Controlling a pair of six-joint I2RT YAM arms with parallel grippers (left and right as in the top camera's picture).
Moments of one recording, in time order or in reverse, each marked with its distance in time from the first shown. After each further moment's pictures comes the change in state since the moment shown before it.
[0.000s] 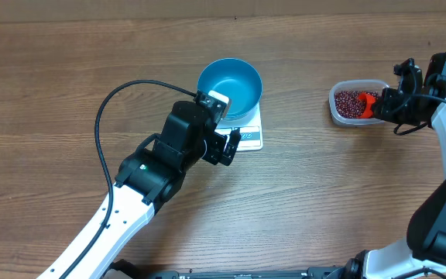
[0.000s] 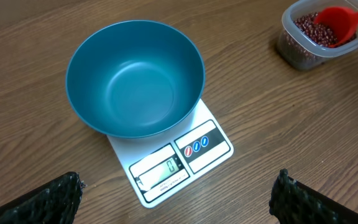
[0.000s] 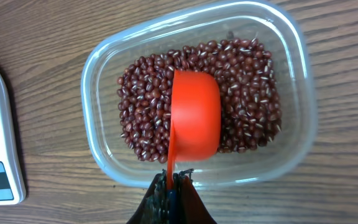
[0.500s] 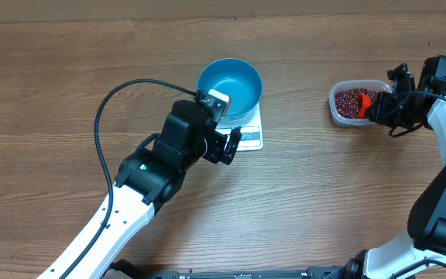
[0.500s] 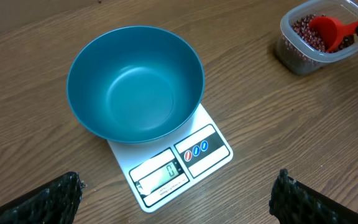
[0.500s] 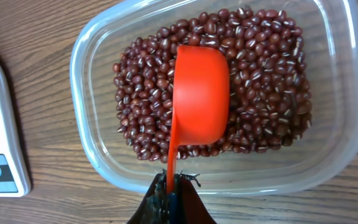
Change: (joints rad) left arm 0.000 0.000 0.000 0.016 0.000 0.000; right arm 0.000 0.057 0.000 -0.016 -0.048 -0.003
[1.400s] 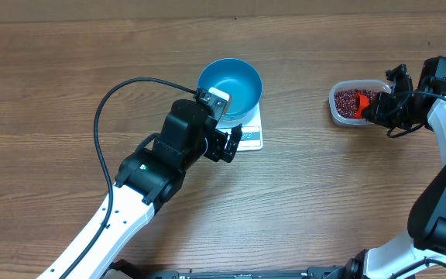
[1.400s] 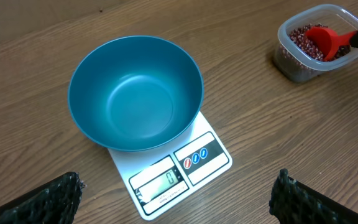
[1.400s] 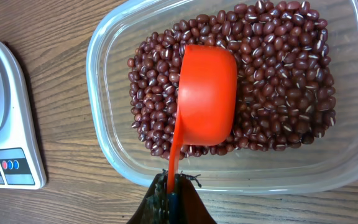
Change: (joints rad) left arm 0.000 0.000 0.000 0.027 0.000 0.000; right arm -0.001 0.002 0.000 -0.014 -0.043 0.000
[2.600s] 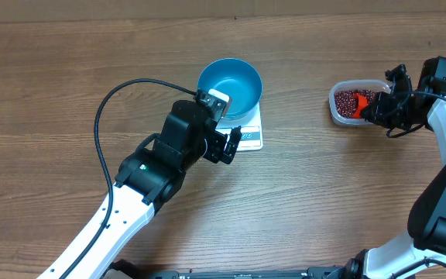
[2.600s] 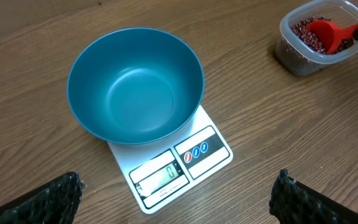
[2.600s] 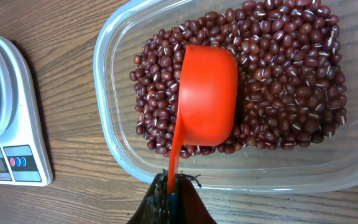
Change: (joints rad) left arm 0.000 0.000 0.000 -0.022 0.000 0.000; right arm 0.000 0.000 0.000 -0.006 -0.020 0.000
